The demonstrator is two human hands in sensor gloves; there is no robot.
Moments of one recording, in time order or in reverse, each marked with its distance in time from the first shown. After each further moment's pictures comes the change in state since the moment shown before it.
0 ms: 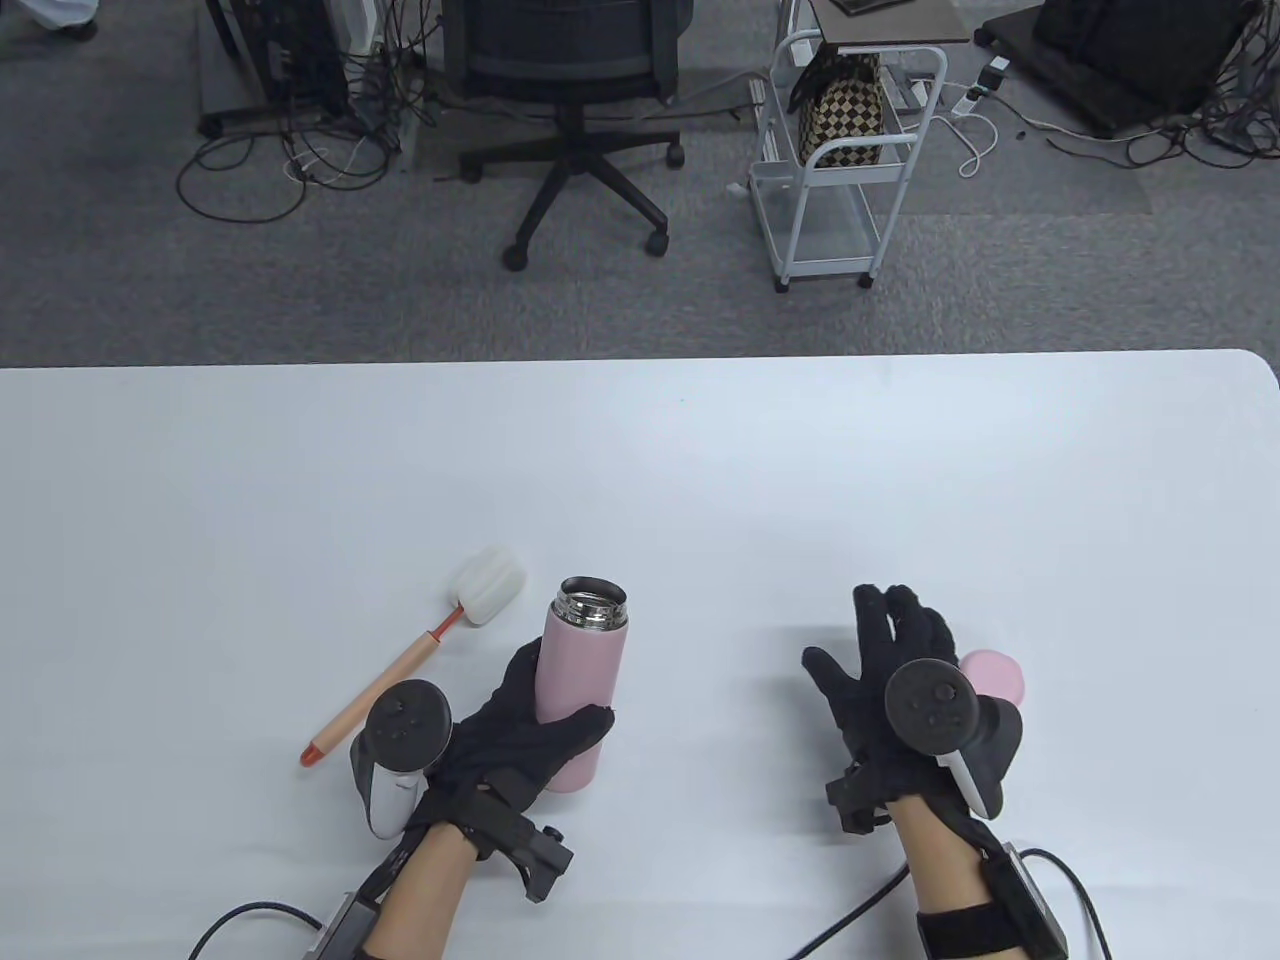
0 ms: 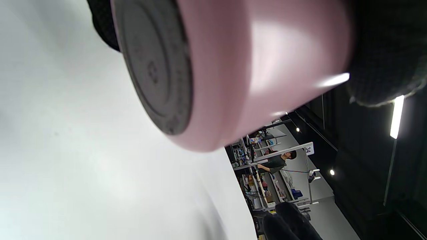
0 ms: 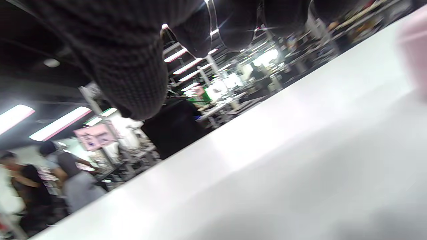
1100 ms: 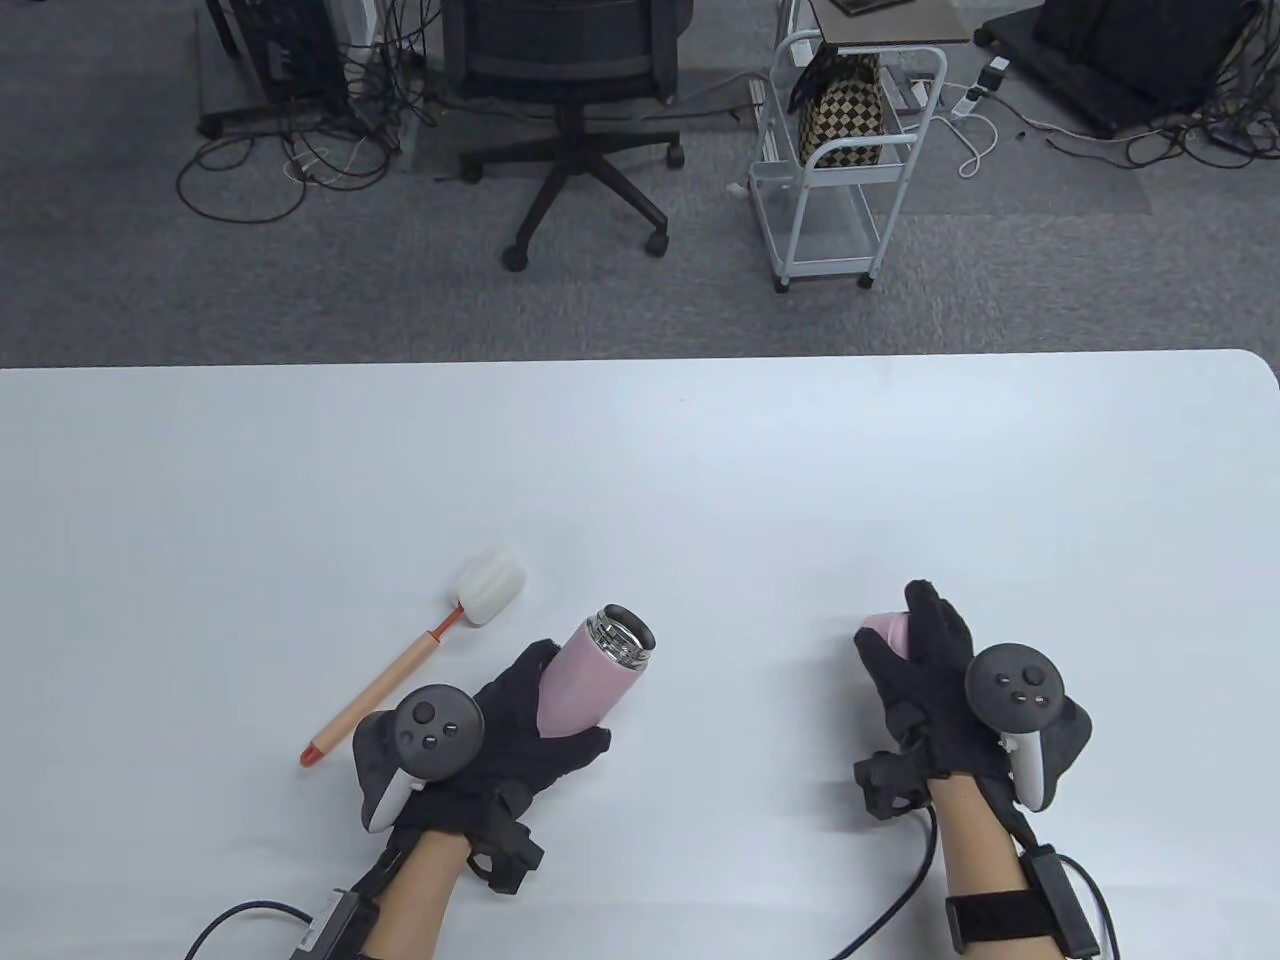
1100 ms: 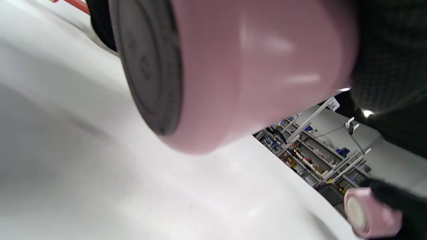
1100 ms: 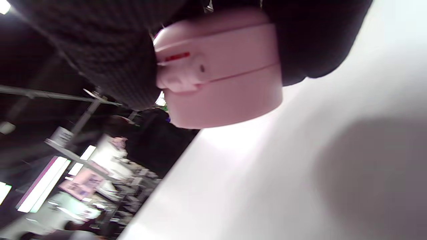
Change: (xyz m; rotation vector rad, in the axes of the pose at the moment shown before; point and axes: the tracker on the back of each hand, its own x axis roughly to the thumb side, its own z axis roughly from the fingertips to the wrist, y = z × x) left_hand 0.012 0.003 0.001 0.024 -0.061 -0.539; right_hand -0.036 0.004 -0.011 0.064 0.123 -0.490
